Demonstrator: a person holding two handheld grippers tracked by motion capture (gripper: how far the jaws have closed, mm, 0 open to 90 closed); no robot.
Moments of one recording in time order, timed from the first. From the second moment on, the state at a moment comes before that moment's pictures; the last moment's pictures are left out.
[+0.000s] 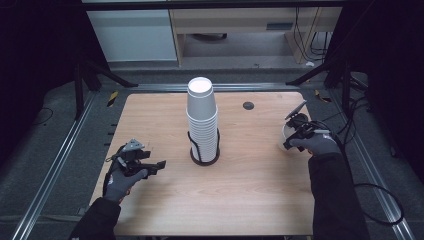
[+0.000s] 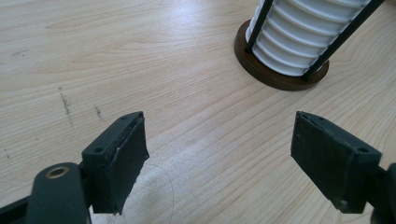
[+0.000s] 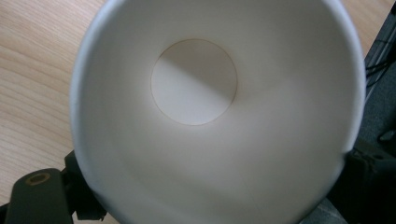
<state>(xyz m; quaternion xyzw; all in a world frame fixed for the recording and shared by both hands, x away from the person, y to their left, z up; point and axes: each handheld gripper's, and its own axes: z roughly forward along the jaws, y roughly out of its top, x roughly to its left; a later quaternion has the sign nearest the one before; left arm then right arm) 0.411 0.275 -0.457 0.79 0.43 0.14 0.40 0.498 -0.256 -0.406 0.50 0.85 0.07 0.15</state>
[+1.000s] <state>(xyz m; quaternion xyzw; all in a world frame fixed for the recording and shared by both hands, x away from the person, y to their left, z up) 0.412 0.274 -0.459 0.80 0.43 0.13 0.40 0.504 -0.257 -0.420 0.48 0.87 0.03 0.10</state>
